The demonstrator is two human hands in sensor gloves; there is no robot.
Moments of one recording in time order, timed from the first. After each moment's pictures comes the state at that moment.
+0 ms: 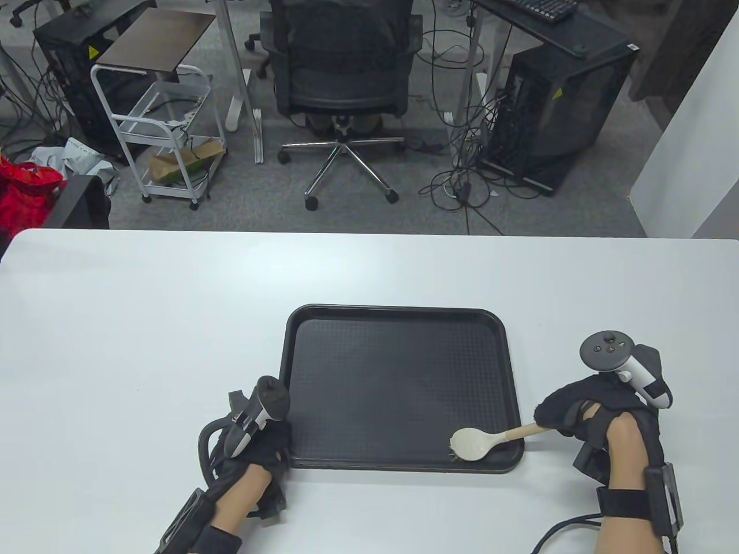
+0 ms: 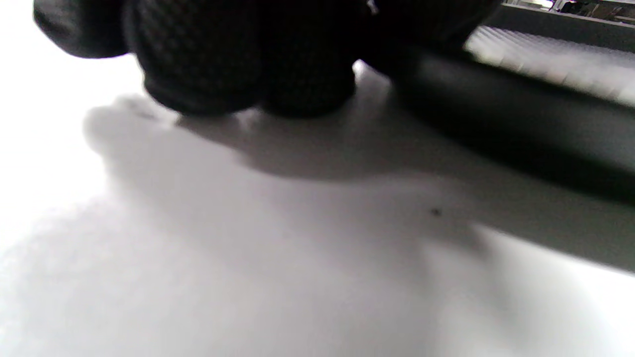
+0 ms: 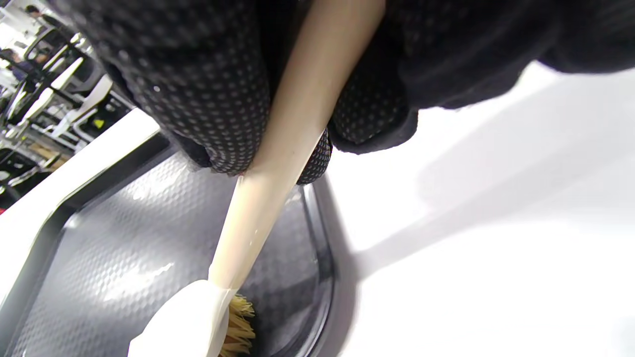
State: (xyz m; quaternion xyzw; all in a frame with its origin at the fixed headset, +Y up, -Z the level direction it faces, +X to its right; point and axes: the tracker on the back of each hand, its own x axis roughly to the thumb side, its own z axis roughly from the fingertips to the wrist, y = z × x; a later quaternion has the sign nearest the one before) left_hand -0.199 -0.762 -0.299 -0.19 0.13 0.08 0.97; right_hand 0.324 -0.688 -0.325 -0.10 0.28 0.92 0.27
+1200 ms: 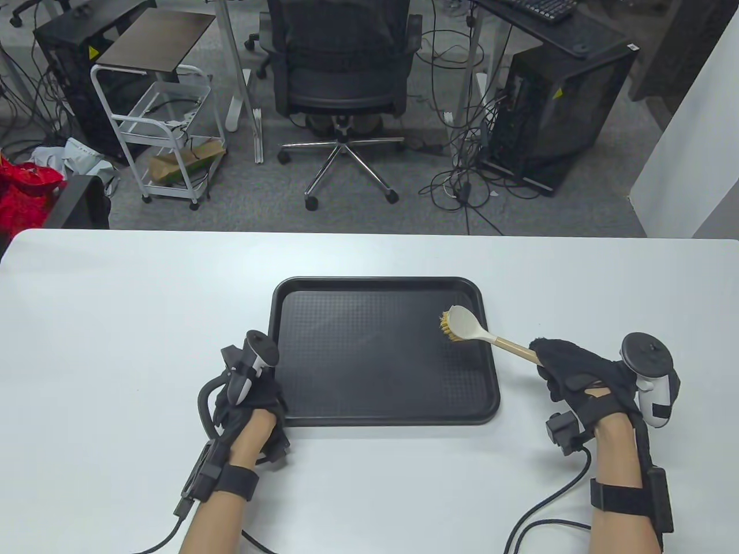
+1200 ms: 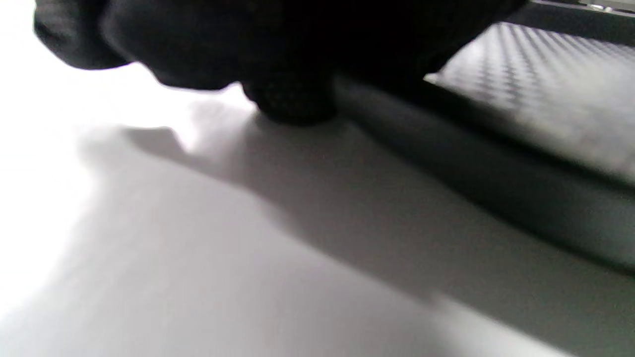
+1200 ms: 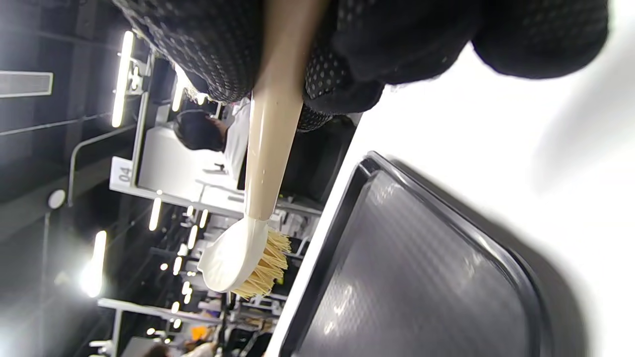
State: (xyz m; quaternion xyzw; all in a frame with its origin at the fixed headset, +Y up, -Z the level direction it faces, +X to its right) left_hand -0.221 -0.760 -0.383 -0.19 0.26 0.10 0.94; right_hand 0.324 -0.705 -0.344 -0.08 0.09 0.80 0.59
